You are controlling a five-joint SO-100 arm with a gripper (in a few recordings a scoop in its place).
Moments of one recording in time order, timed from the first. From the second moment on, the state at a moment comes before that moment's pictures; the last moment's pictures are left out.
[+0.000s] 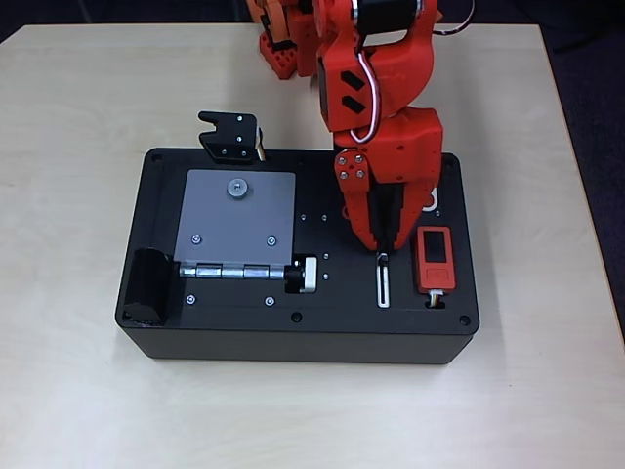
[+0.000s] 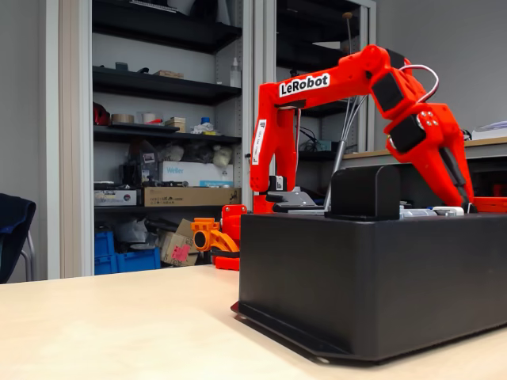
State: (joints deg) arm -13.3 87.8 84.0 66.7 96.7
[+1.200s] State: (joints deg) arm -11.5 74.6 70.8 66.0 95.4
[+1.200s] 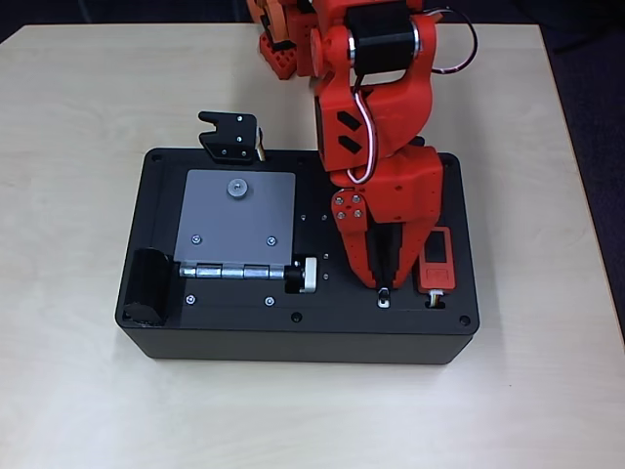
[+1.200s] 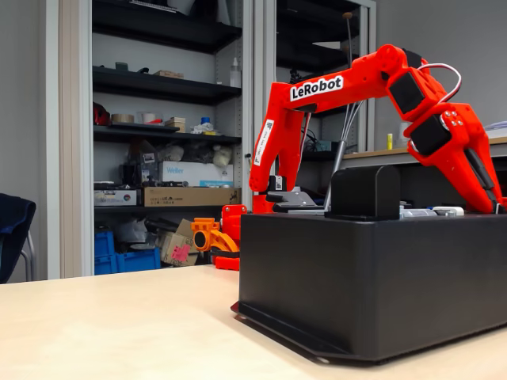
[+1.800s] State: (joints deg) arm -11.4 72.2 67.9 66.5 95.4
